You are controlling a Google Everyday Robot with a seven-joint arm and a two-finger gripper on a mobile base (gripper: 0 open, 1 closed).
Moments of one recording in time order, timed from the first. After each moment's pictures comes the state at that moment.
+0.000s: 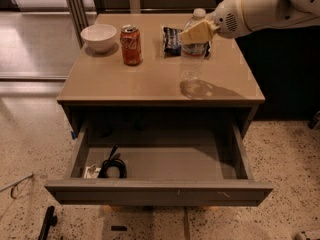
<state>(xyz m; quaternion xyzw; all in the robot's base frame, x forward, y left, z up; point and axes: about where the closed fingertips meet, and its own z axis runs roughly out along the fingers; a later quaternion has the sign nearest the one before) 0.663 -0.099 0.971 -0.40 0.77 0.21 0.45</state>
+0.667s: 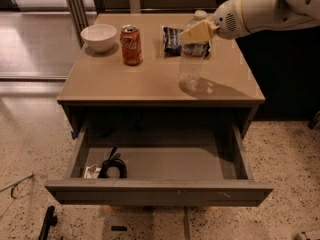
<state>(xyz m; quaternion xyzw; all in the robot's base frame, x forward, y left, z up) 0.676 -0.104 0.961 -0.36 0.79 0.23 0.44</state>
